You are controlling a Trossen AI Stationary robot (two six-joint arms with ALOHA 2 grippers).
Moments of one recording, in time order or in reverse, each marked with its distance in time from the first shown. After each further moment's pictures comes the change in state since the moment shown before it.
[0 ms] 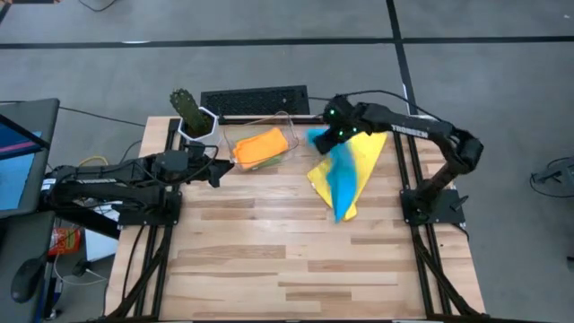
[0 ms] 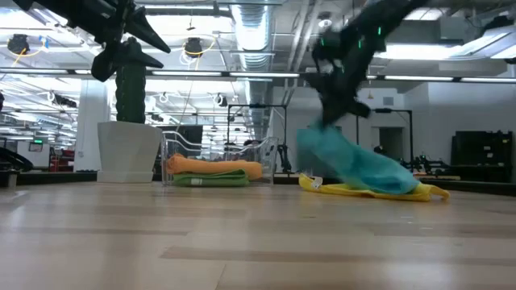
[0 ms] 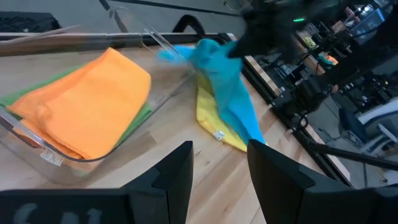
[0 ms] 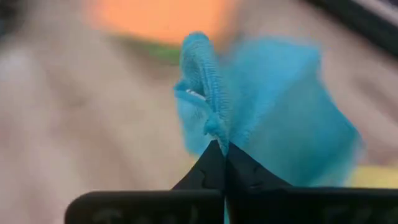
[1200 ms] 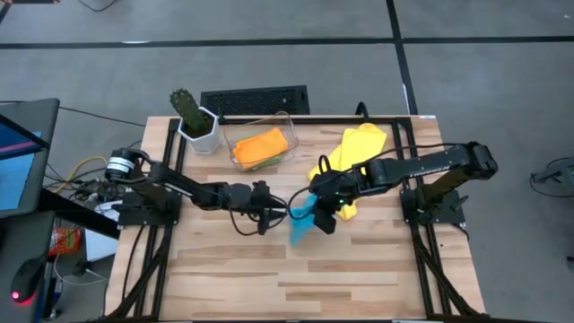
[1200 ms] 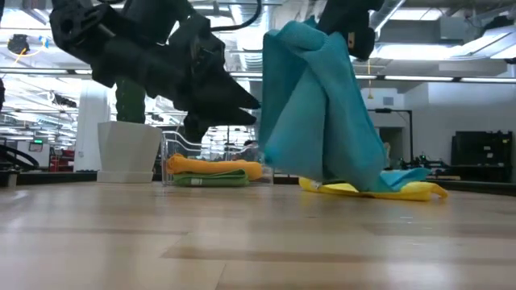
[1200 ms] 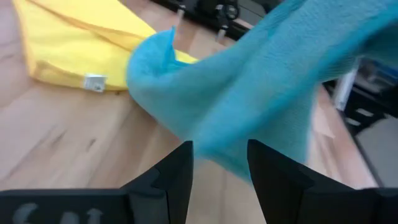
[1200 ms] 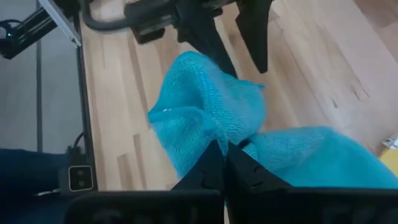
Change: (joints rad) left arm -0.183 0.977 0.001 1.017 0.259 0.373; right arm 0.689 -0.109 0.020 0.032 0.057 0.213
